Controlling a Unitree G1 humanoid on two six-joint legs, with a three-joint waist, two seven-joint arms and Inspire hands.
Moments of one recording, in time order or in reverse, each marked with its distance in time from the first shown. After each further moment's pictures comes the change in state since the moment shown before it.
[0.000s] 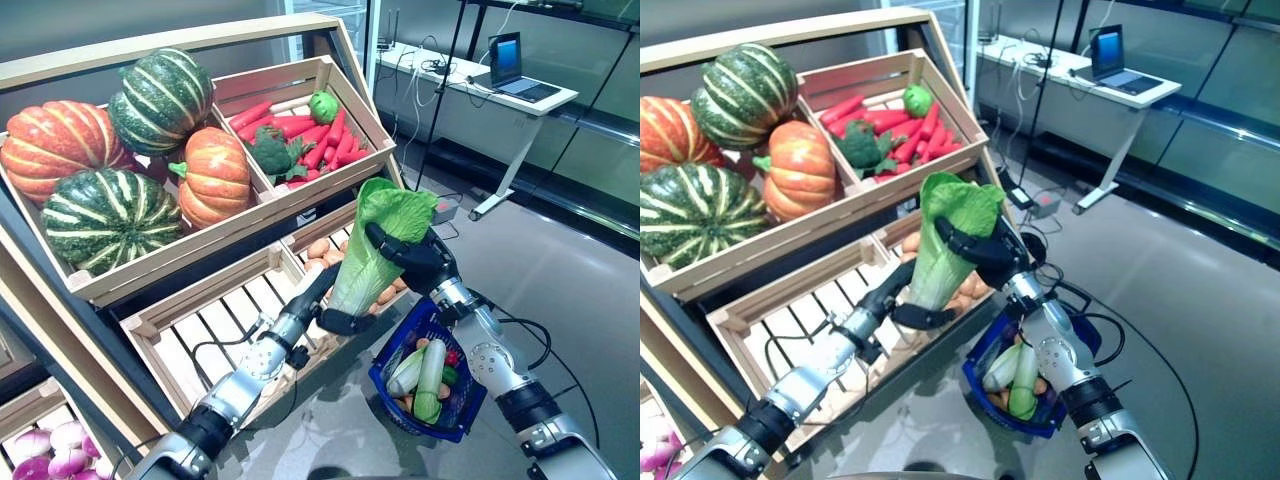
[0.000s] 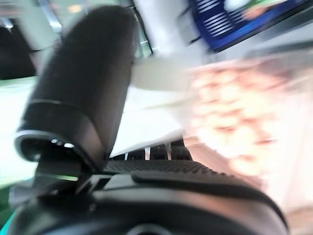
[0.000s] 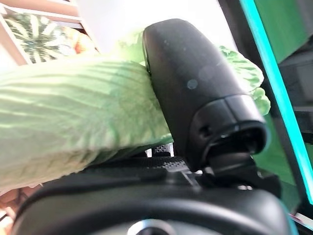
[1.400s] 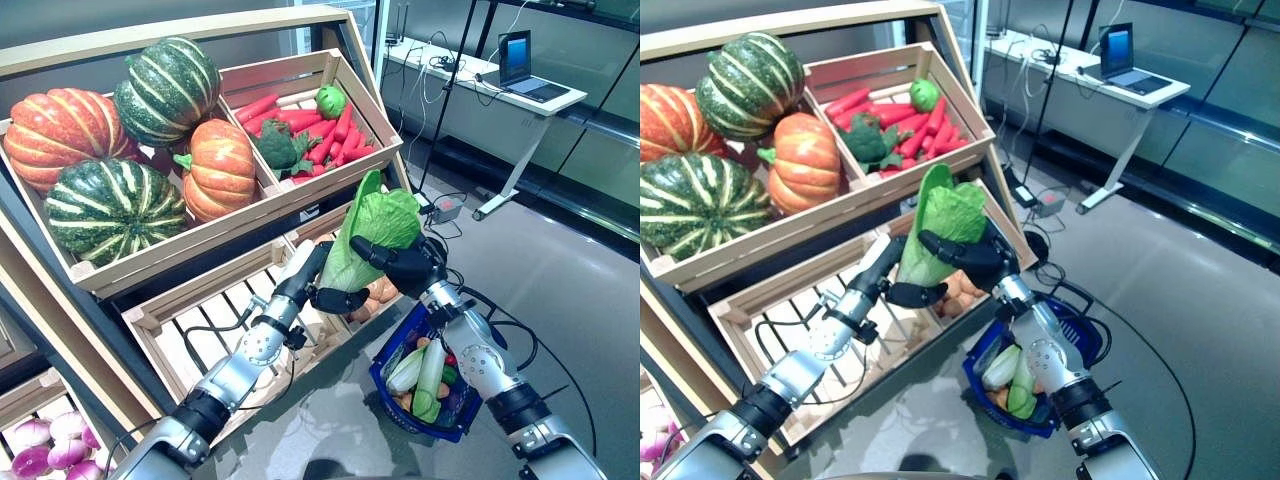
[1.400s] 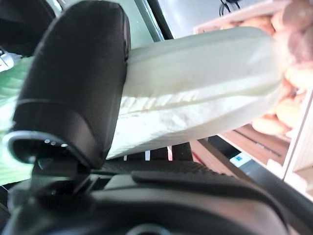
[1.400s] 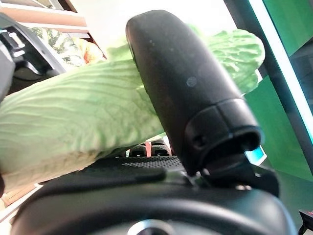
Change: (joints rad) left arm -0.134 0.028 -0.028 -0.134 0.048 -0.052 0.112; right arm 0.003 0.044 0.058 0.007 0.008 0.007 -0.038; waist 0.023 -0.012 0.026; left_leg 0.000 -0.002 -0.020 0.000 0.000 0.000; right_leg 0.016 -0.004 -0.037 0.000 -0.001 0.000
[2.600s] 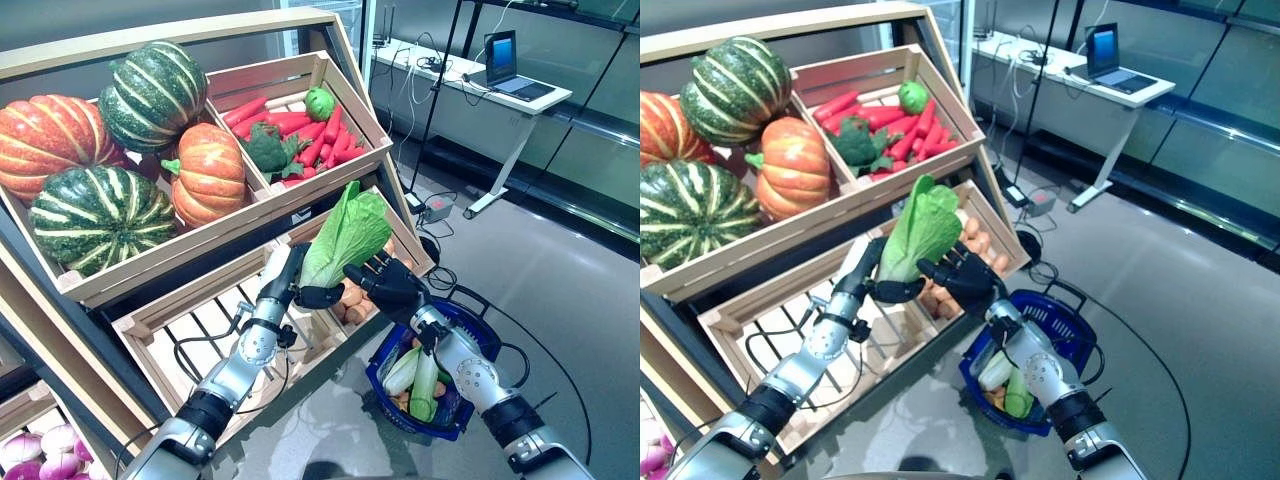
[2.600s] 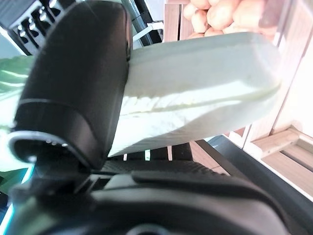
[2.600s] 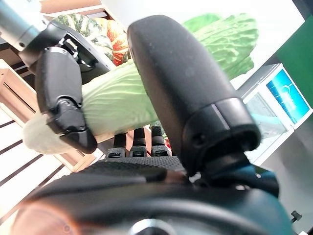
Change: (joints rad) left arm 0.000 -0.047 0.097 0.140 0.120 0.030 0.121; right arm 0.046 0.030 0.013 0.081 0.040 0.169 -0.048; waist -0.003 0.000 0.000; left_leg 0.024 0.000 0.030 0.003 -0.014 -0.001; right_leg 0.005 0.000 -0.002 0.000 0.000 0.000
